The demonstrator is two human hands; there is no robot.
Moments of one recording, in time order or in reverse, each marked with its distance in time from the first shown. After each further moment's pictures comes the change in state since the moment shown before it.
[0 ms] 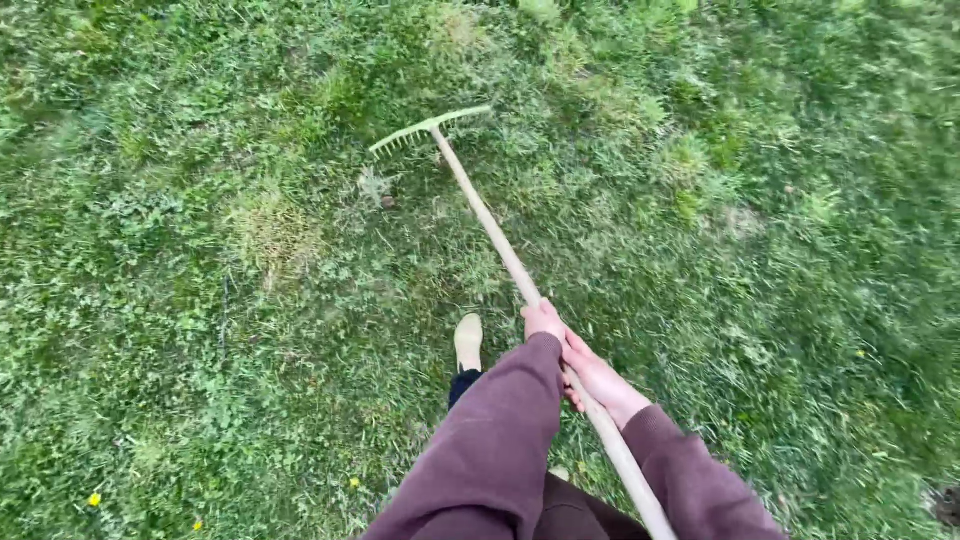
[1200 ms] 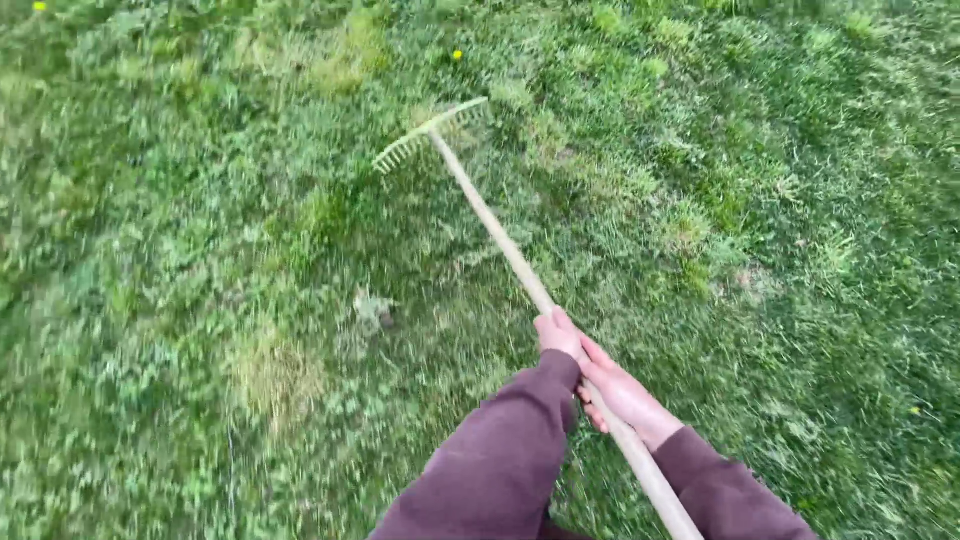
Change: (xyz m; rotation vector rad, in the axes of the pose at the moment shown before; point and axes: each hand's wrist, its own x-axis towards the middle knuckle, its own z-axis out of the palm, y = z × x) left_hand 0.136 0.257 0.004 0.012 -0.137 0.076; right_hand 0.122 -0.270 0.011 0.094 0.083 -0.052
